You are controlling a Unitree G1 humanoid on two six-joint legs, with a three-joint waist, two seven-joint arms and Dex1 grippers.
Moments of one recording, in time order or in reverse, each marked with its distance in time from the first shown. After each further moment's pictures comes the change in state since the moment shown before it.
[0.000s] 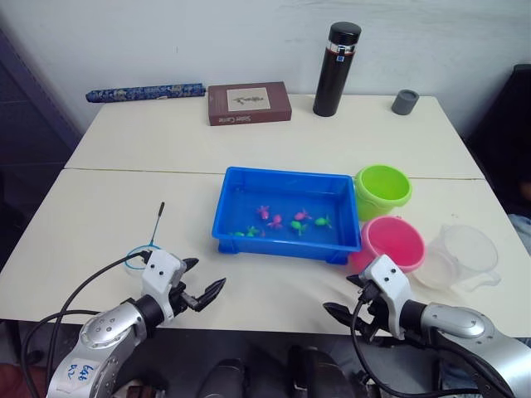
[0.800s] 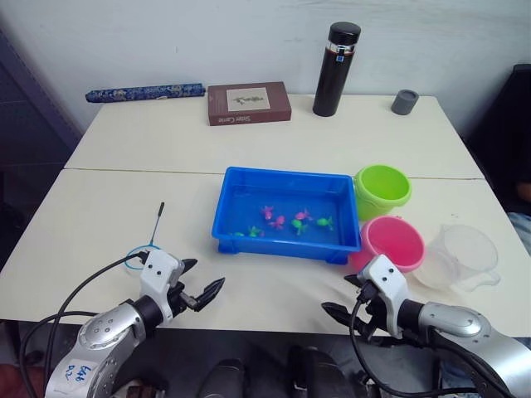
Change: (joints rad) left arm 0.007 -0.003 0.017 -0.010 -0.033 0.024 0.010; right arm -0.009 0.000 0.019 0.024 0.000 -0.025 0.006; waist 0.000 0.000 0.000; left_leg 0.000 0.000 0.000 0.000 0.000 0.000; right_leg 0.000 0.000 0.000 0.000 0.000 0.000
